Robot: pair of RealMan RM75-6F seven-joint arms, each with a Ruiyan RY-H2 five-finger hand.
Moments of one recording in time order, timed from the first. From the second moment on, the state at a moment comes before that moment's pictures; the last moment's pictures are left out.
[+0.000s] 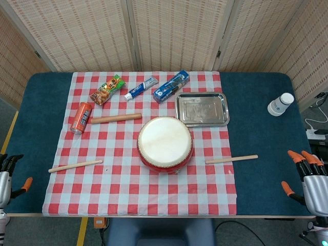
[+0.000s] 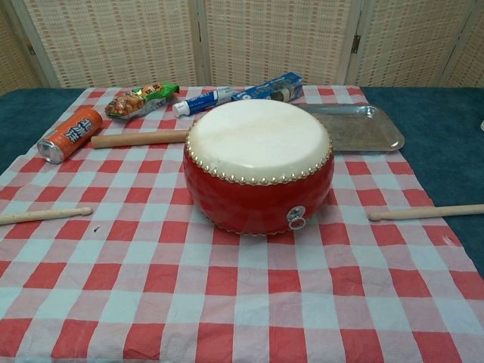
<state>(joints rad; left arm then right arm) -0.09 -1.18 -0.09 -1.57 1.31 1.49 0.04 -0.01 -1.07 0.04 -1.69 -1.58 1.62 -0.04</state>
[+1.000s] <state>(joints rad) -0.36 -1.36 -0.15 -1.51 1.23 1.13 0.20 0.04 -1.05 0.06 -1.68 -1.59 1.56 0.03</state>
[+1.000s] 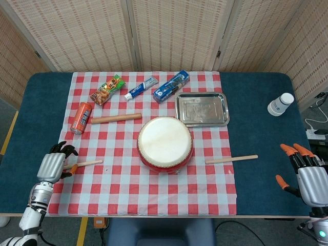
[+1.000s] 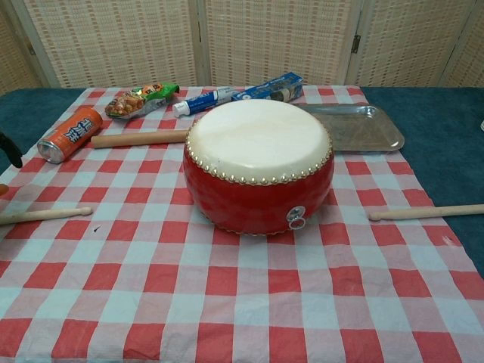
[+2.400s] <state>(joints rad) -0.45 -1.57 -0.16 -1.31 1.00 1.02 0.32 0.04 -1.03 0.05 -1.68 -1.55 1.54 0.14</state>
